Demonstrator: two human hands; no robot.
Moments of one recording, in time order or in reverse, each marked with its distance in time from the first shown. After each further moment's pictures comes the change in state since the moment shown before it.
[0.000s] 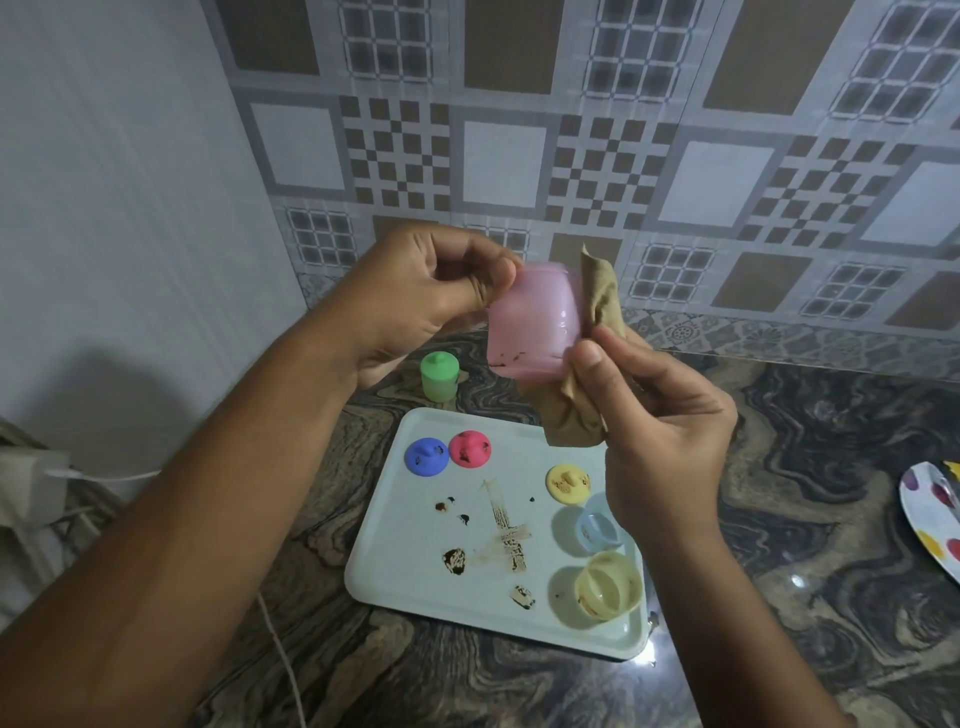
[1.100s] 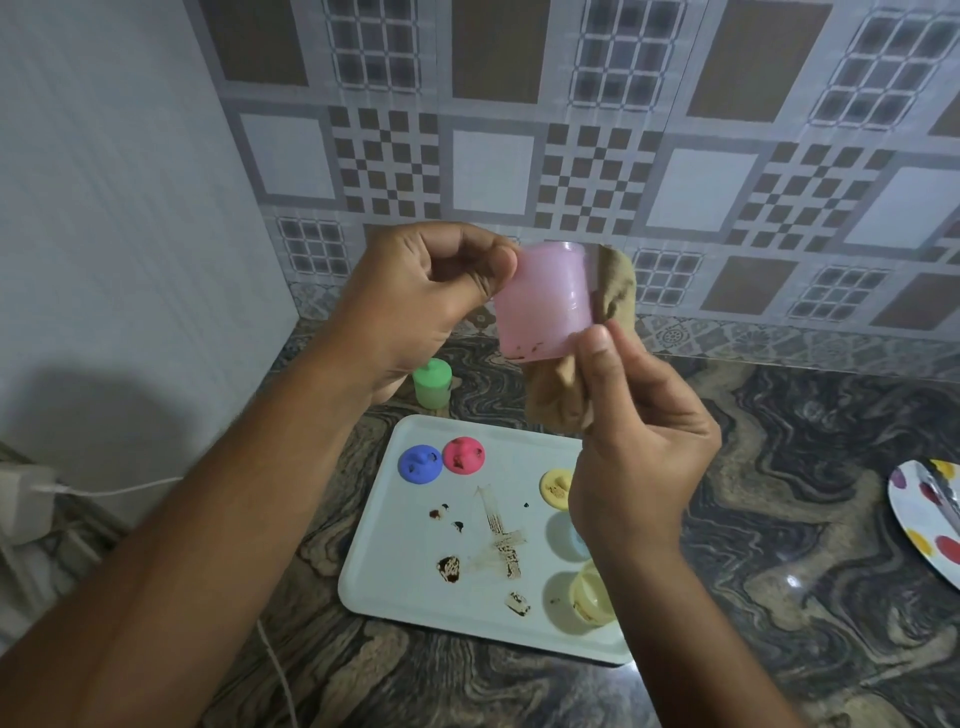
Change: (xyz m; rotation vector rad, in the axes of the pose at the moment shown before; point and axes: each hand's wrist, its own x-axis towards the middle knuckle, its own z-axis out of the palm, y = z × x) left_hand -0.003 0.004 0.015 0.067 0.153 0.143; right_hand -0.009 -0.002 0.024 0.112 0.231 -0.007
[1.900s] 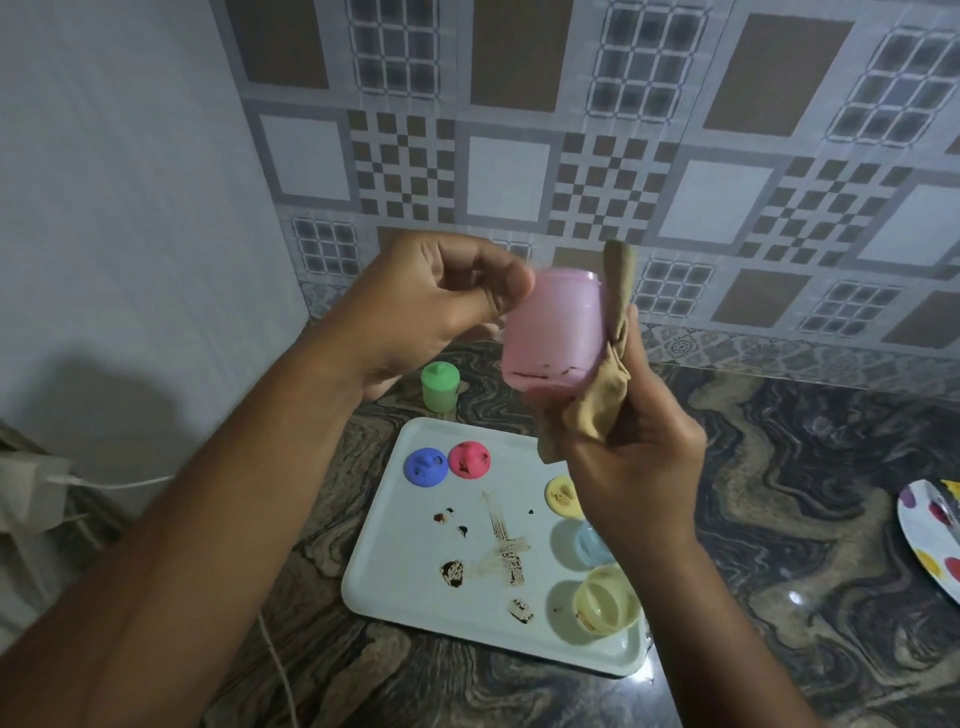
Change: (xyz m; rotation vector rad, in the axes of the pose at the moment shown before) left_hand -0.001 0.005 -0.014 0.037 -0.119 -0.067; right_hand 0.015 0.017 -0.030 -0.485 -0.488 -0.343
